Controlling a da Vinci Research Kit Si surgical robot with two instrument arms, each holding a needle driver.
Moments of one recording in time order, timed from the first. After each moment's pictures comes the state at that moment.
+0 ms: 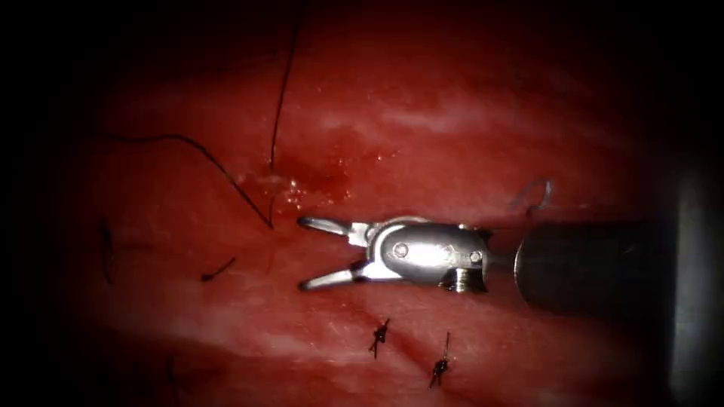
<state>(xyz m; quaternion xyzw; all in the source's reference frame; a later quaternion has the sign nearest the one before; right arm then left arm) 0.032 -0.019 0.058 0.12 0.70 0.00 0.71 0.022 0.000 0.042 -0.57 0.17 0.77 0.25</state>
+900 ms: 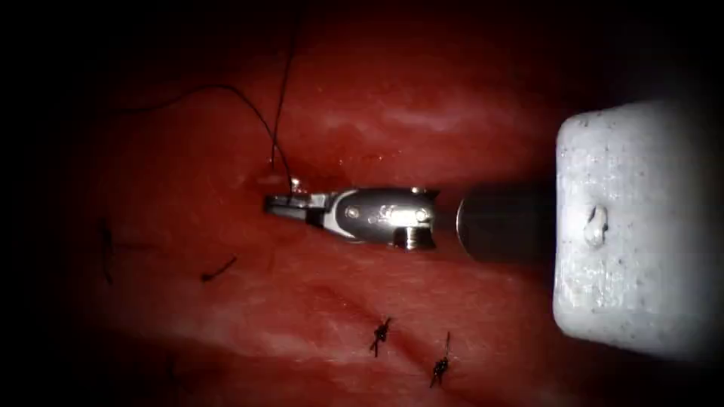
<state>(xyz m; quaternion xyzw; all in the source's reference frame) 0.035 -0.017 0.065 0.03 0.64 0.02 0.77 0.018 -0.002 0.043 -0.57 0.18 0.76 0.24</state>
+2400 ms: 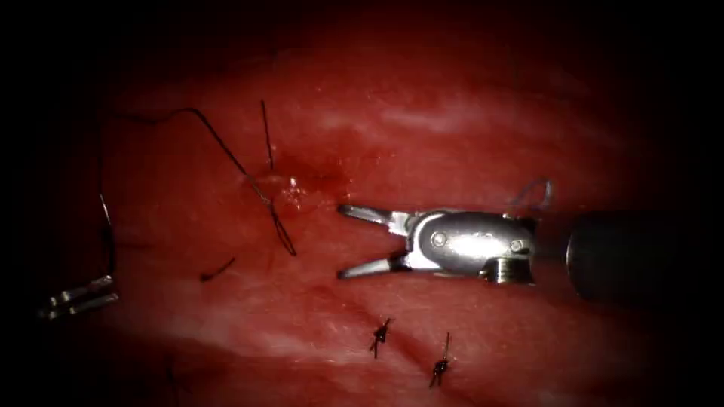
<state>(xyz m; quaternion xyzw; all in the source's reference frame) 0.027 -0.016 0.058 0.17 0.59 0.05 0.79 0.012 -0.007 0.050 -0.59 0.12 0.76 0.23</state>
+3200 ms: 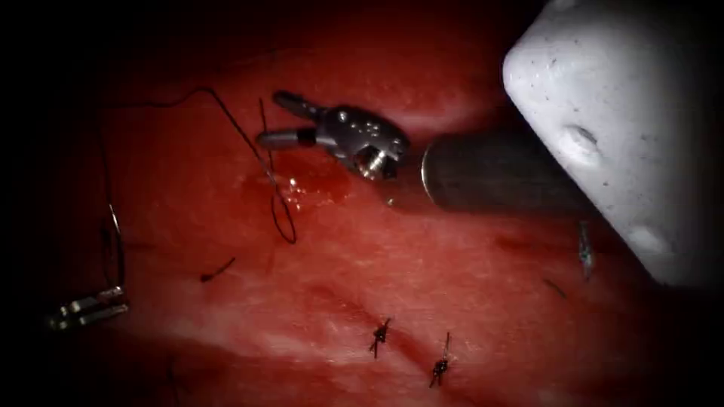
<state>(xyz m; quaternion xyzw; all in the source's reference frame) 0.038 -0.007 0.071 0.20 0.57 0.28 0.75 0.010 -0.009 0.051 -0.59 0.12 0.76 0.23</state>
